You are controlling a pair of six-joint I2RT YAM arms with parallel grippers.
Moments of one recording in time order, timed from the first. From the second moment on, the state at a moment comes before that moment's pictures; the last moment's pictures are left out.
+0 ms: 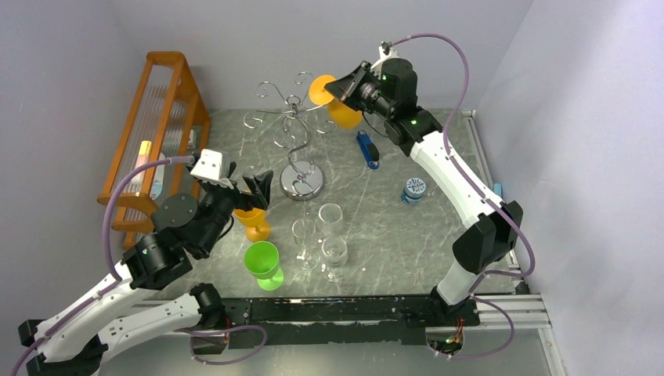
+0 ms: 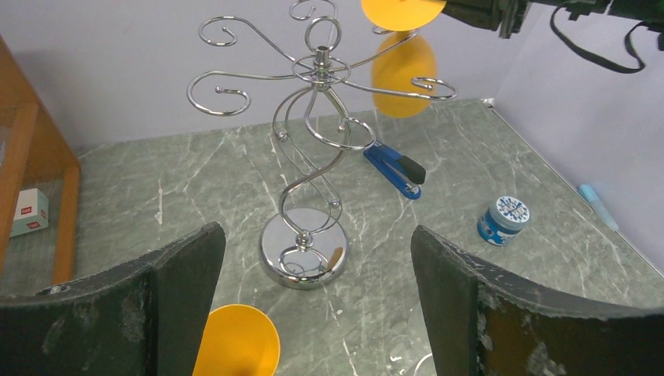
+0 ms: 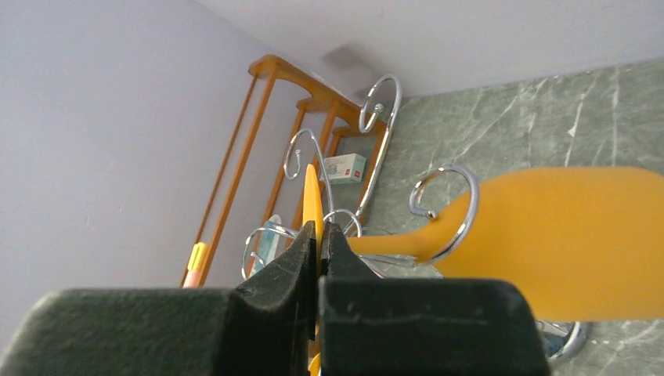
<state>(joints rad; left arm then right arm) -0.97 0.67 0.97 -0.26 -0.63 -0.12 0.50 1.69 1.75 -0.16 -0.16 0.83</state>
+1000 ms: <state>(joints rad) -0.97 0.68 0.96 -0.27 -0.64 -0.13 0.46 1.78 1.84 -0.21 -0.06 0.75</state>
